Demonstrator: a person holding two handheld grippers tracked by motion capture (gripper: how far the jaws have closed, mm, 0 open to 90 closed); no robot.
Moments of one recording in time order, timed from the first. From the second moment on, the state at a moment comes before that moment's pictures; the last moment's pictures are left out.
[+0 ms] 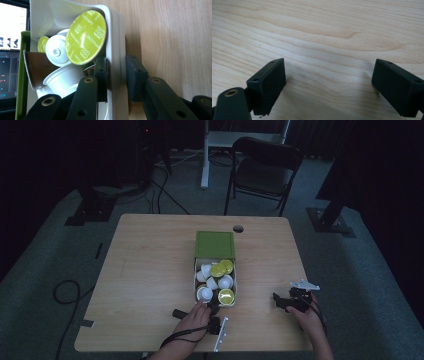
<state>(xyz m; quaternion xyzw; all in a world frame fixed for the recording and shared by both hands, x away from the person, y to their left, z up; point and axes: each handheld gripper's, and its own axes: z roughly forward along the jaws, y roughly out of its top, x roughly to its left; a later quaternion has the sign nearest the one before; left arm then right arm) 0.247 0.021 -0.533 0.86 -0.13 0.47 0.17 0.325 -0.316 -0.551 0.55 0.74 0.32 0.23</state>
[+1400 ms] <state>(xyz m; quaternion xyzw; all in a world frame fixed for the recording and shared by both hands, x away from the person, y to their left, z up) 0.253 0.060 -0.468 0.85 0.00 0.41 0.33 0.325 -0.316 -0.551 0.55 0.74 0.32 0.23</state>
